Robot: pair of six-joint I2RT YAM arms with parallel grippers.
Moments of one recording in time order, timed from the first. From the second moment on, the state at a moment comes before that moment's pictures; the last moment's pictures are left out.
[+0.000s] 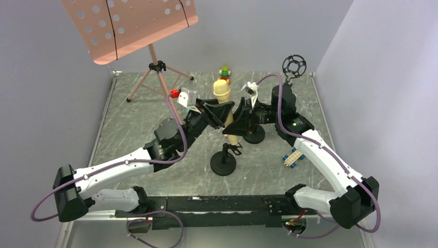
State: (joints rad) left arm -1.06 1.14 0.95 0.55 -0.34 -0.39; right arm 0.49 1.16 1.04 -0.09 -1.08 0.26
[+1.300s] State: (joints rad) left arm -1.05 0.67 0.71 0.18 -0.35 -0.38; right arm 0.28 0.97 0.88 -0.80 -1.13 -0.81
